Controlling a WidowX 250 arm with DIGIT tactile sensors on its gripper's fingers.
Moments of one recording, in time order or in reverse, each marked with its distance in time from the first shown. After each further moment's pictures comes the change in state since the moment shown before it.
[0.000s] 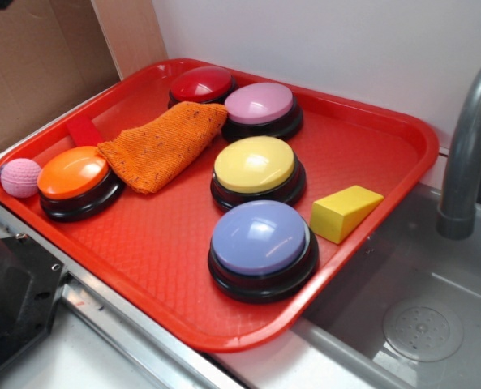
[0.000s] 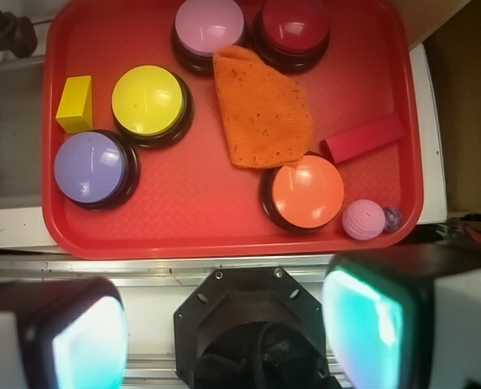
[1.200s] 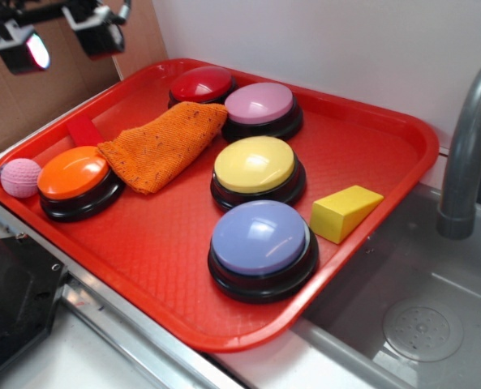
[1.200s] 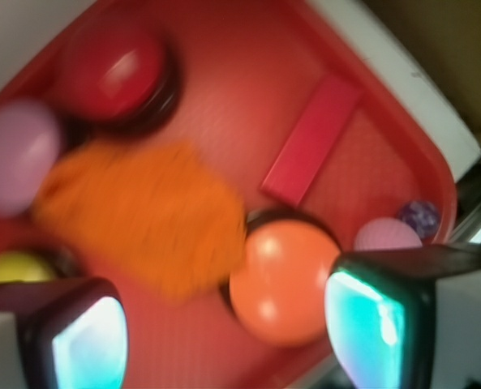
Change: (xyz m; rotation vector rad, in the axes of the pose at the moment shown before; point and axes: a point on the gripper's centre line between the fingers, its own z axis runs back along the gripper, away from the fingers) arm 0.074 0.095 -0.122 0.010 -0.030 0.805
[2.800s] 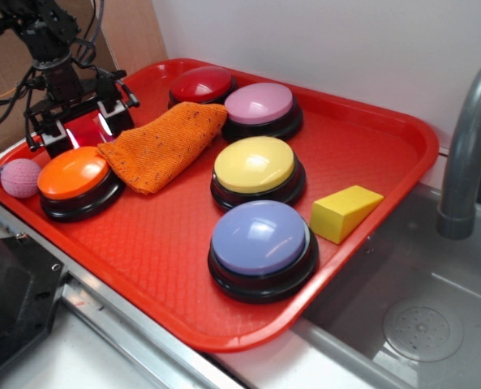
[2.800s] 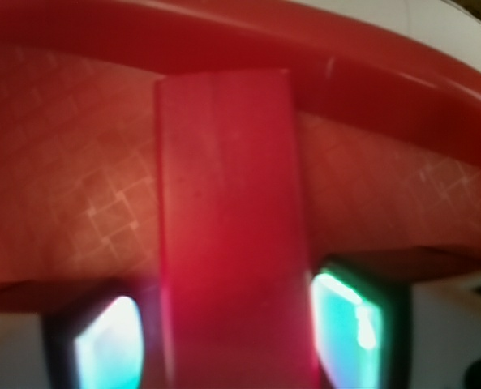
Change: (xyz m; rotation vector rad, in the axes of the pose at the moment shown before) arm 0.047 0.050 -0.106 0.092 -0.080 0.442
